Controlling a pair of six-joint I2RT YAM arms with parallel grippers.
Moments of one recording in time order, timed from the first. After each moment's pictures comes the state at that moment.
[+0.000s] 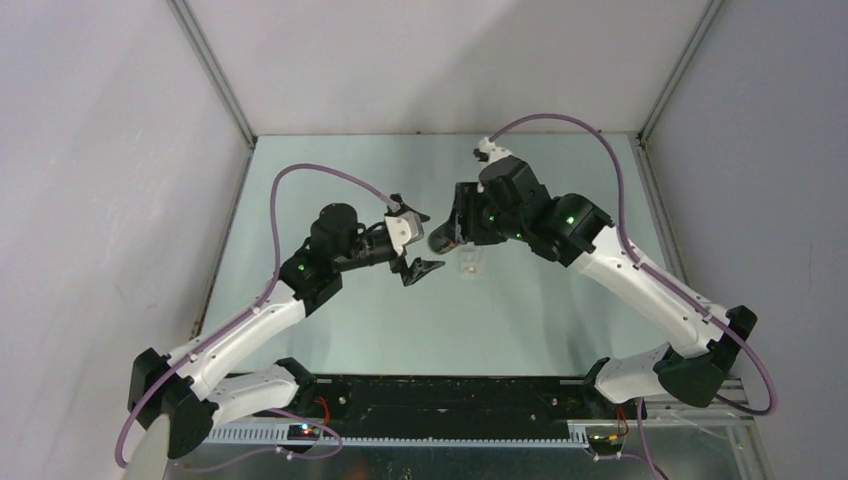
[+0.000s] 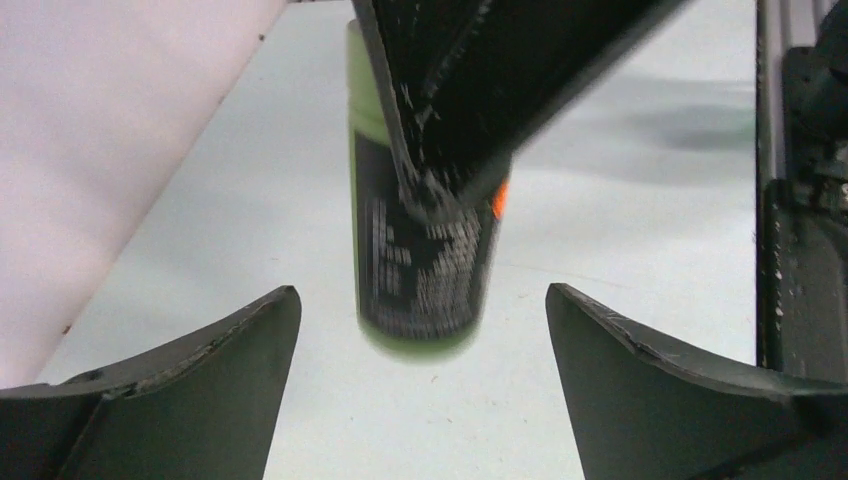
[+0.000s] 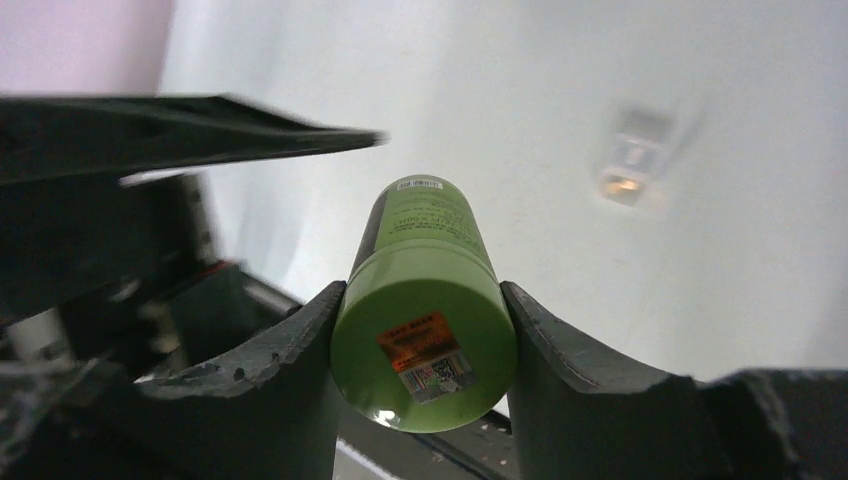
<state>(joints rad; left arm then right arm) -0.66 1.06 0.82 0.03 0.57 0.36 0.88 1.37 1.57 -0.82 0.09 0.62</state>
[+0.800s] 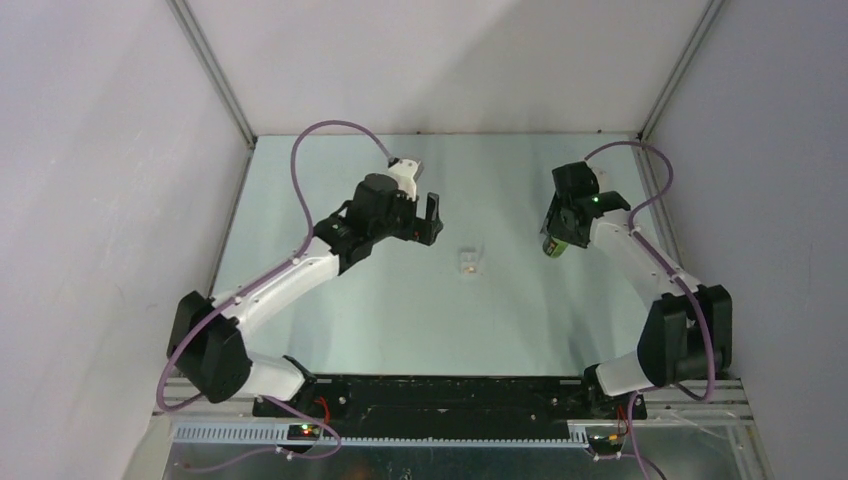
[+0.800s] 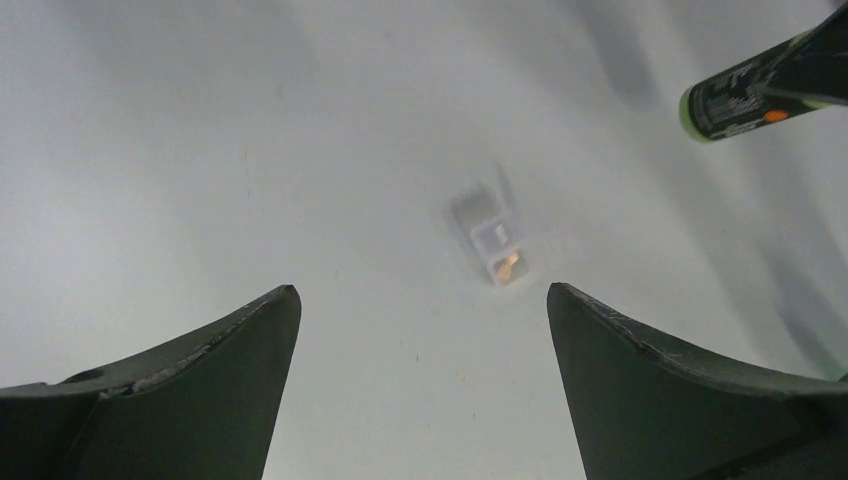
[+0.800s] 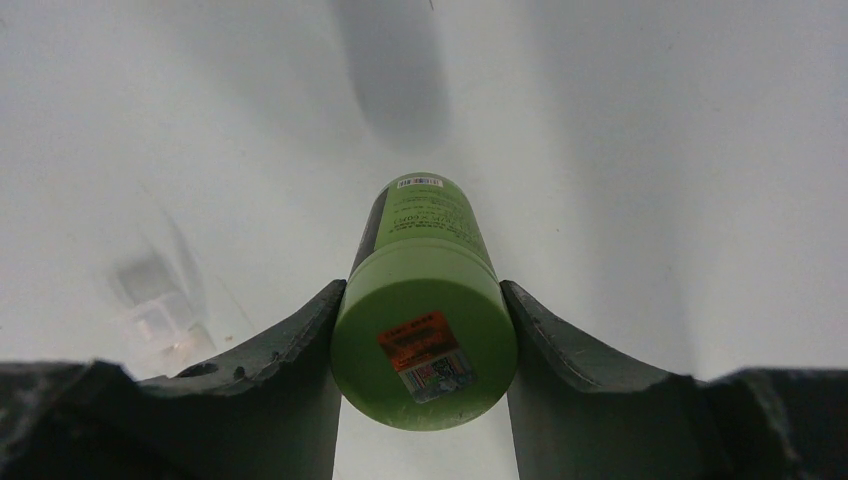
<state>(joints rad) -0.65 1.36 1.09 -0.20 -0.02 -0.21 0.26 1.43 1.18 -0.76 0.31 0.56</state>
